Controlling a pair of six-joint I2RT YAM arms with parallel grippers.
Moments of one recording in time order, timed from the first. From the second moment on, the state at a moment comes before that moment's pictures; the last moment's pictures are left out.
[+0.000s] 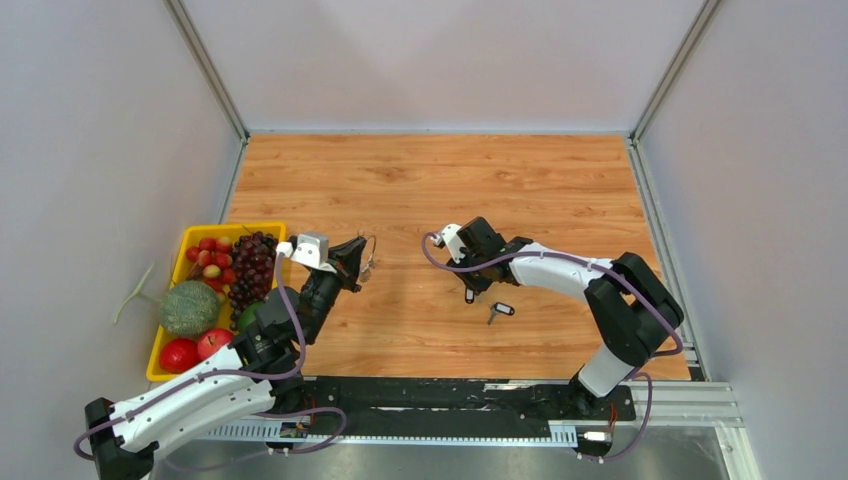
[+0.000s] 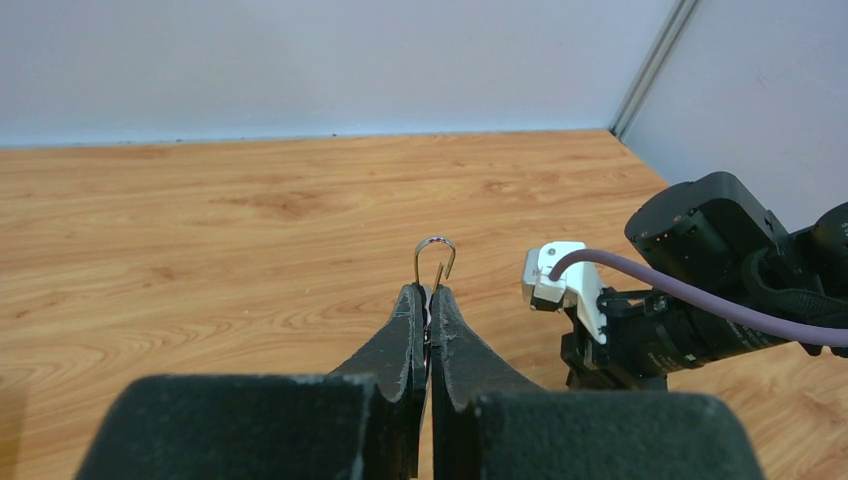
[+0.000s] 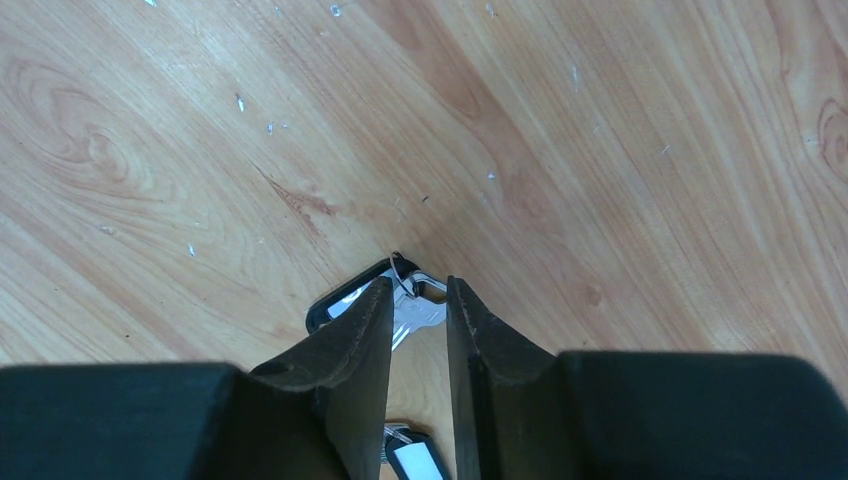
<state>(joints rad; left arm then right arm) -0.96 0.51 0.42 0.25 -0.57 -0.12 0.71 1.64 0.93 -0.34 -0.04 -0.19</state>
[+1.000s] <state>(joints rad) -0.96 0.51 0.42 0.25 -0.57 -0.12 0.77 1.32 0.94 -0.36 -0.17 -0.18</state>
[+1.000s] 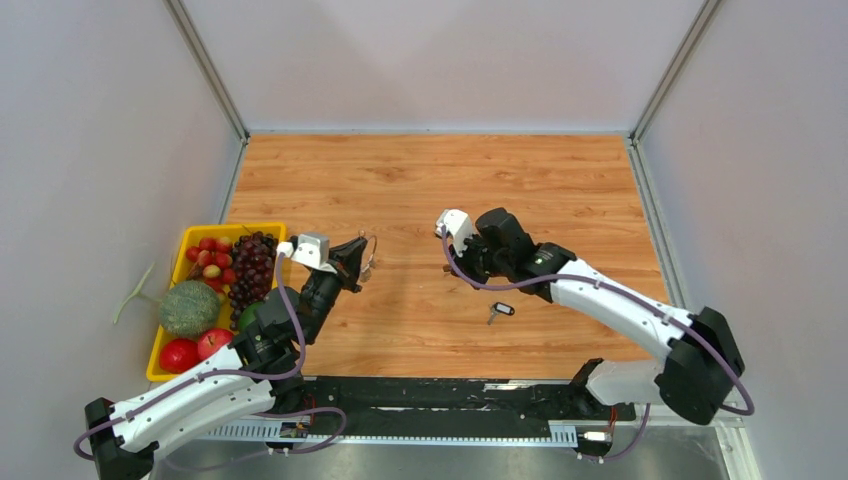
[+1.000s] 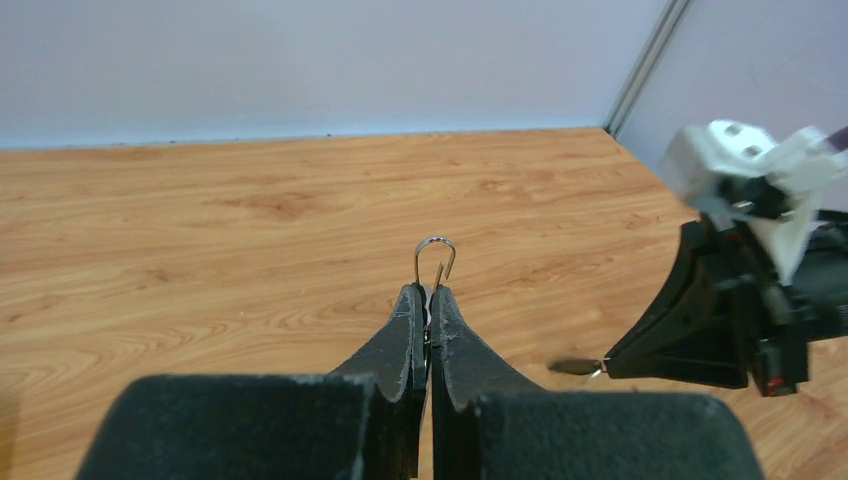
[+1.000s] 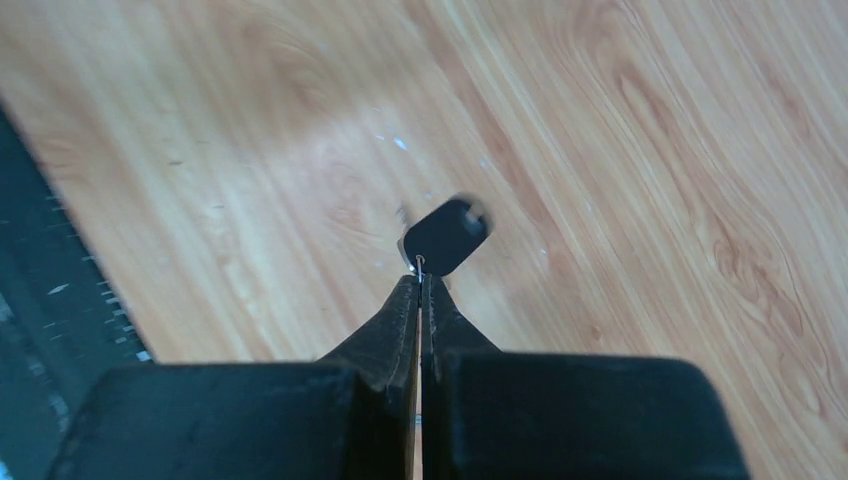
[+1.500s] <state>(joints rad) -0.96 0.47 0.39 0.31 -0.28 -0.09 0.78 1.11 0.94 -0.36 -0.66 -0.16</state>
